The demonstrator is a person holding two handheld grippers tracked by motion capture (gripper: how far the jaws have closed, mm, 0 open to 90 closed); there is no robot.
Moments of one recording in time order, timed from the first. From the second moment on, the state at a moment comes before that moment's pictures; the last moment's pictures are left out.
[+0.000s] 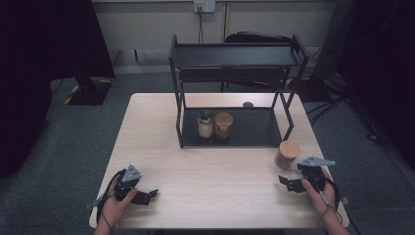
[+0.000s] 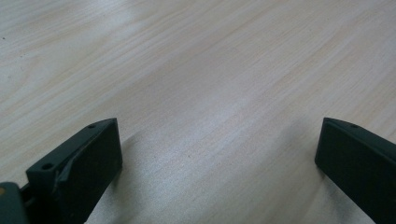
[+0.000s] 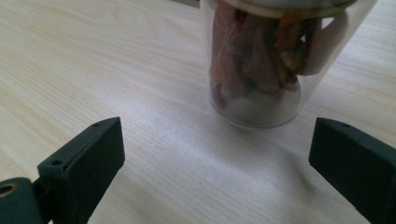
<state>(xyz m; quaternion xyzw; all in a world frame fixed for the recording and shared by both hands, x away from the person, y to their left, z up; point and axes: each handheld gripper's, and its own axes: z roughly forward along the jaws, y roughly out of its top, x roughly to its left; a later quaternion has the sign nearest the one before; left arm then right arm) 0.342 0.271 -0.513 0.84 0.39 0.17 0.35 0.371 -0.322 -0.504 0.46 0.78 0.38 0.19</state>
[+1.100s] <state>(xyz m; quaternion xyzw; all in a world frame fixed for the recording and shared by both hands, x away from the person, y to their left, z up) 0.342 0.271 -0.513 0.84 0.39 0.17 0.35 0.385 -0.323 -0.495 0.48 0.75 0.40 0.22</state>
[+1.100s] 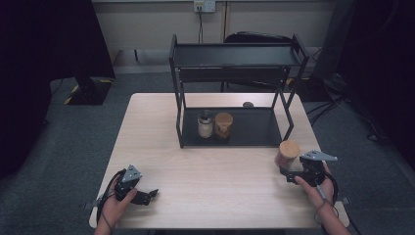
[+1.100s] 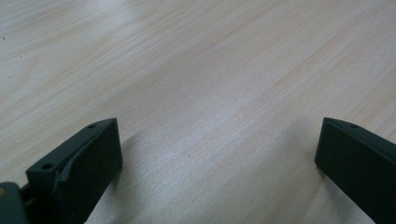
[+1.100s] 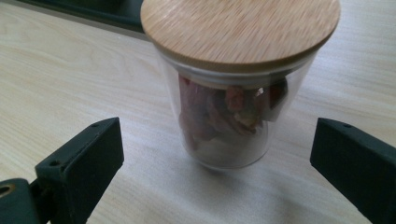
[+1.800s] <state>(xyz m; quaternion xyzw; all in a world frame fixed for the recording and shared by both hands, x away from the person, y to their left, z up) 0.342 0.271 -0.513 0.84 0.39 0.17 0.35 0.395 -0.317 -0.493 0.49 0.74 0.41 0.22</state>
